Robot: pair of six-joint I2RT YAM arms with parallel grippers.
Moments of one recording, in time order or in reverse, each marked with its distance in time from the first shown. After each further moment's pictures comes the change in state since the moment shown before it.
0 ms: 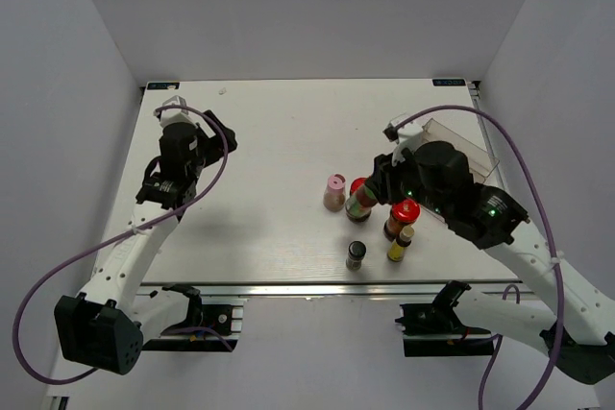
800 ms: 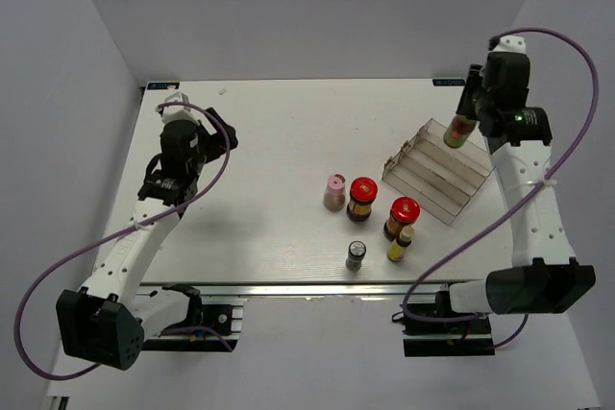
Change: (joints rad) left arm 0.000 0.024 0.004 0.042 0.011 0.041; right arm -0.682 0.412 0.475 -0.039 0.150 -0.071
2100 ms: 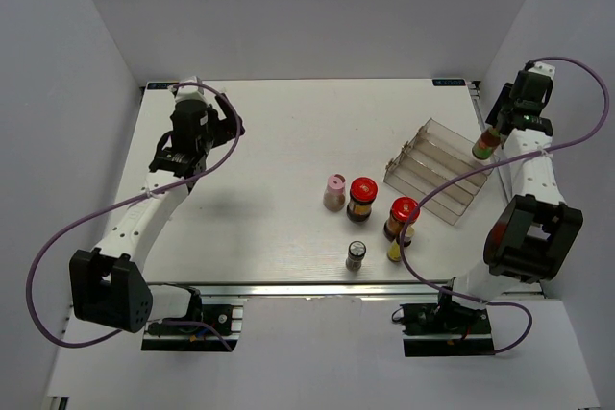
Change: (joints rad) left arm 0.000 0.206 0.149 0.000 0.018 0.078; right arm -0.373 0.244 -0.225 0.389 -0.085 0.009
